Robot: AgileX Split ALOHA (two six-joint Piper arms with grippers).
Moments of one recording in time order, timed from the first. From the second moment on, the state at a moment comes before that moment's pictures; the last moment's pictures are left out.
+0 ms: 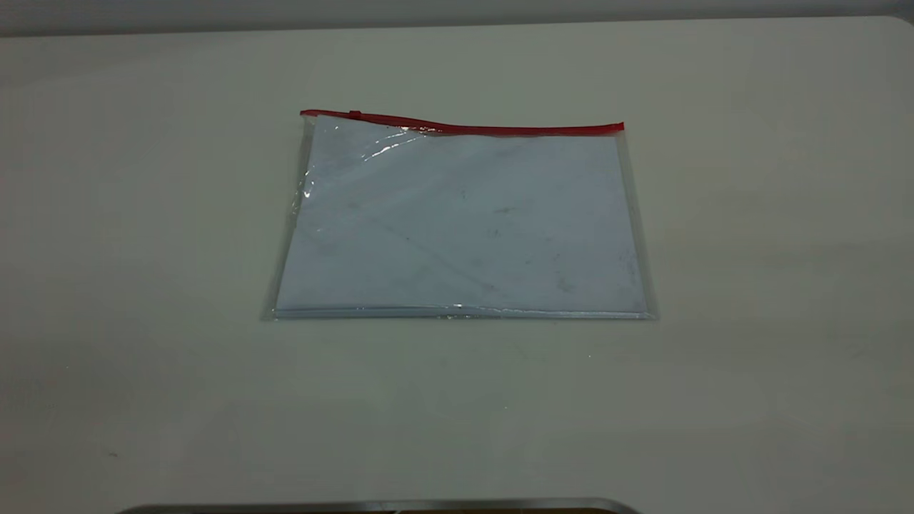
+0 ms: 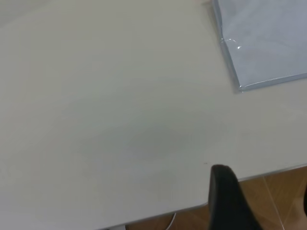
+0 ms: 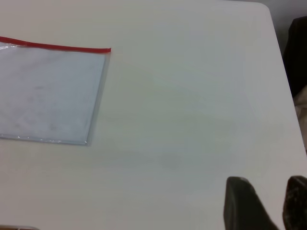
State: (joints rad) left arm -0.02 -0.02 -0.49 -0.11 1.15 0.21; right arm 0.08 -0.02 -0.48 -0.02 1.13 0.01
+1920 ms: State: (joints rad) left arm -0.02 1.71 -0.96 -0.23 0.41 0.30; right arm 0.08 1.50 -0.72 1.27 0.45 -1.37
